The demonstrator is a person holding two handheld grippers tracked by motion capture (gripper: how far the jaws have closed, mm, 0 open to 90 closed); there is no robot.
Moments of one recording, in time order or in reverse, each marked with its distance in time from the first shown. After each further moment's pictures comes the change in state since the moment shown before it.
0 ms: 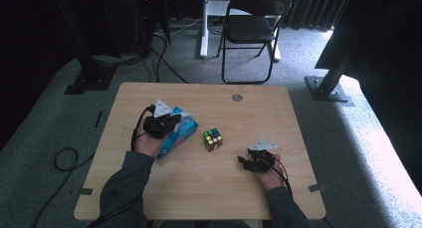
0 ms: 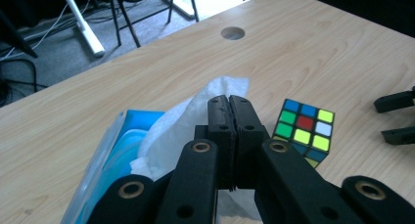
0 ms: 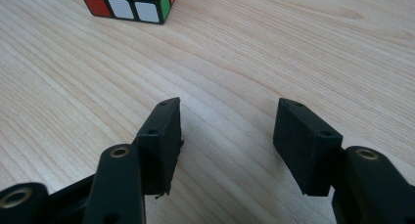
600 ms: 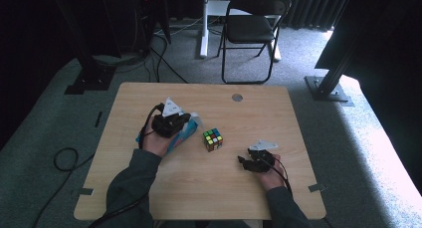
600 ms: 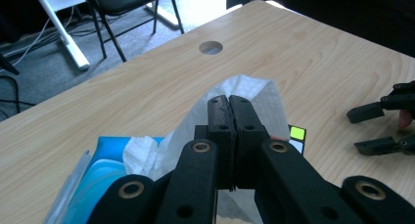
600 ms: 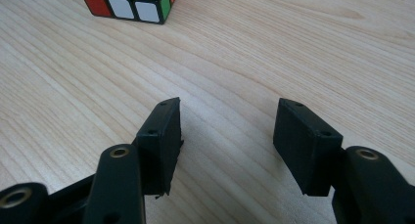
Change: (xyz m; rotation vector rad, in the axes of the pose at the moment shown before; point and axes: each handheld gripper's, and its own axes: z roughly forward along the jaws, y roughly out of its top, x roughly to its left) left arm -0.017 0.014 0.008 -0.020 -0.045 0.033; right arm 0.000 0.000 0.000 0.002 0.001 0.002
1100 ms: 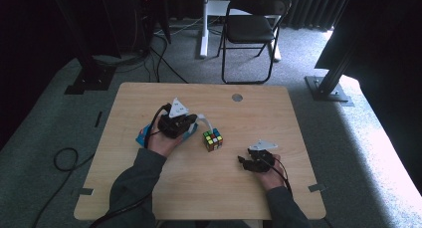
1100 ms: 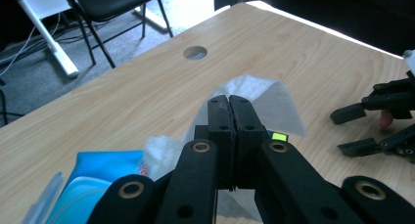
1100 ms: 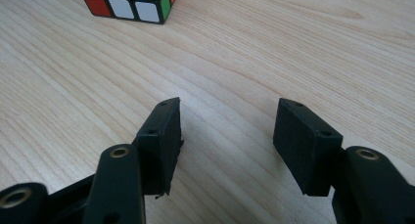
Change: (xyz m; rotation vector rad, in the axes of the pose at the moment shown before) left arm -0.015 0.010 0.006 -0.004 -0.035 0.044; right arm 0.000 0.000 0.000 0.000 0.000 -0.001
